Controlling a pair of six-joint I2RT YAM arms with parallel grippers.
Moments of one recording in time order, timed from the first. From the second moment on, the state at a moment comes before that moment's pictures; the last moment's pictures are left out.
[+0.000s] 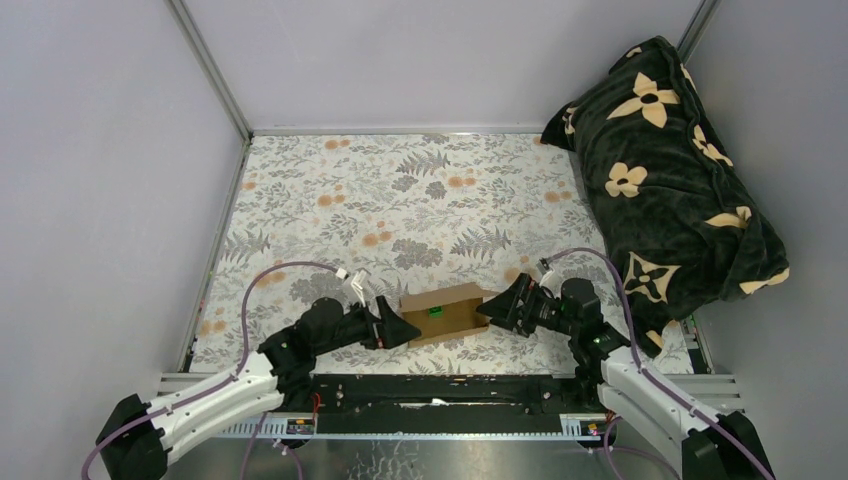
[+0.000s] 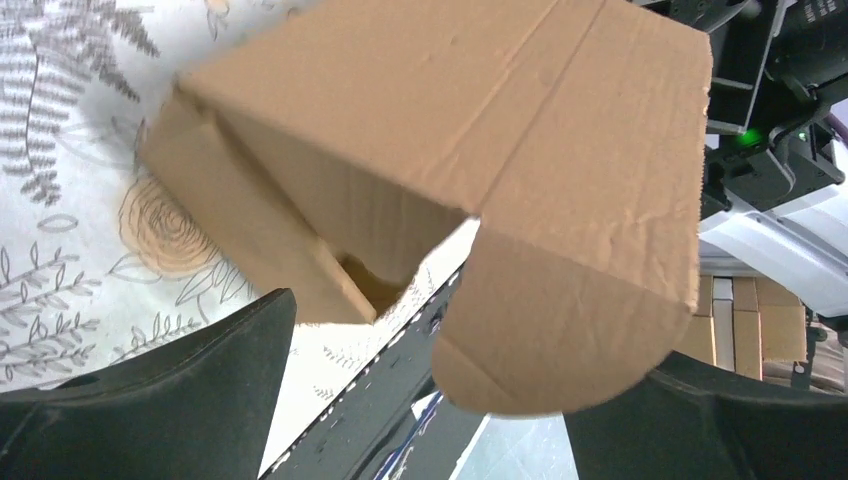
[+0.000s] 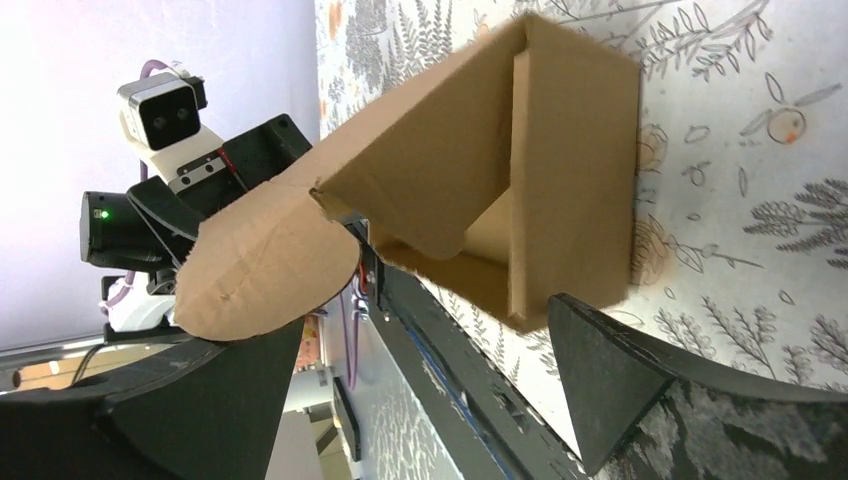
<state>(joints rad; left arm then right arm) -0.86 0.57 0.12 0.07 0.22 -0.95 0.43 0.71 0.07 0.24 -0.60 1.09</state>
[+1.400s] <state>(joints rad) -0.85 1.13 0.78 -0.33 0.04 -0.71 0.44 0.74 0.74 -0.72 -0.15 0.55</state>
